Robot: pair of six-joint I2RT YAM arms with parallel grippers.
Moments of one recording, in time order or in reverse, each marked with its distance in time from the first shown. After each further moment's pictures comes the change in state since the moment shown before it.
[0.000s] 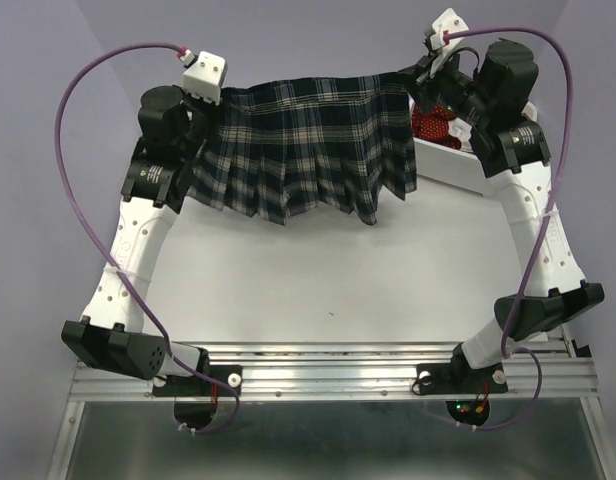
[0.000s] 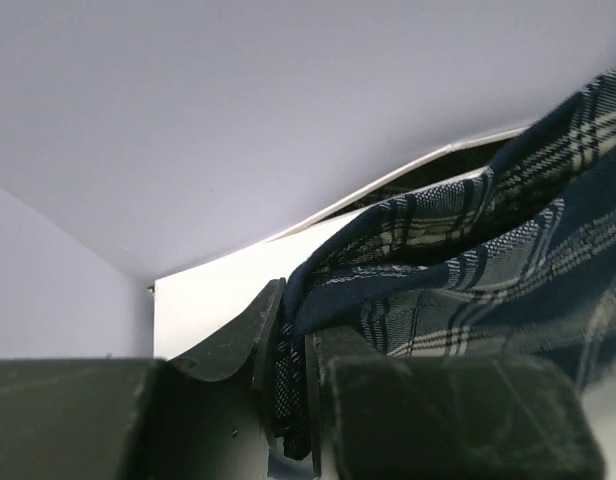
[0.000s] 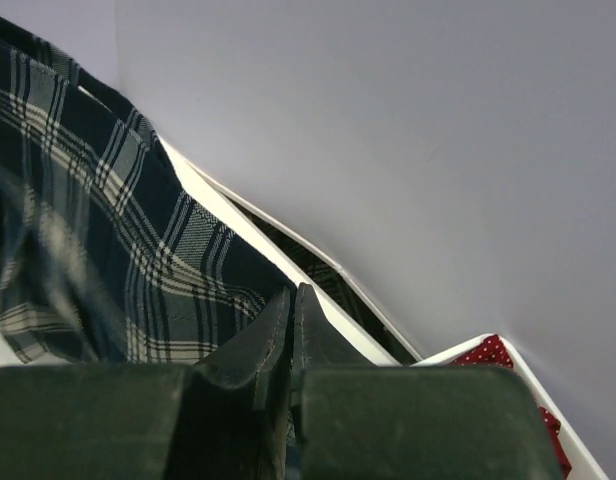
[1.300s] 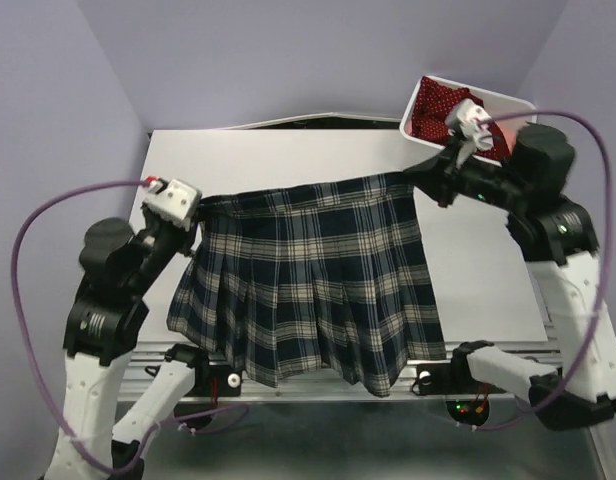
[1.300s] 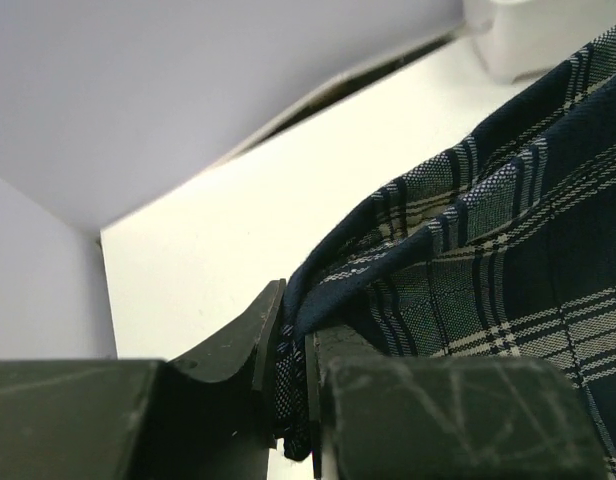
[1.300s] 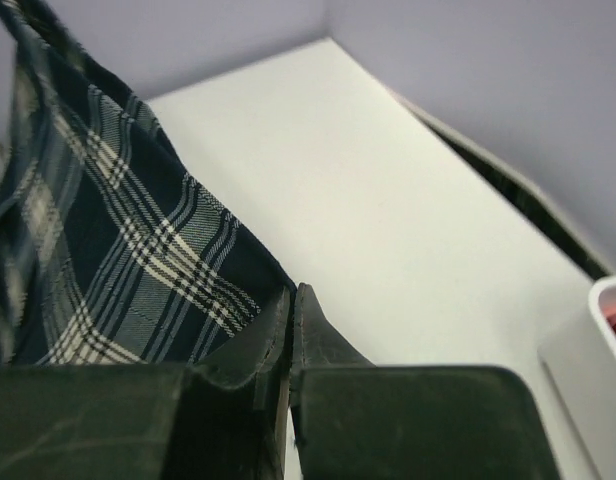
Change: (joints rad) left arm -0.019 -0.734 -0.422 -0.328 0.203 0.042; right arm 0.013 -0.536 -0.445 -0.245 -0.258 0.142
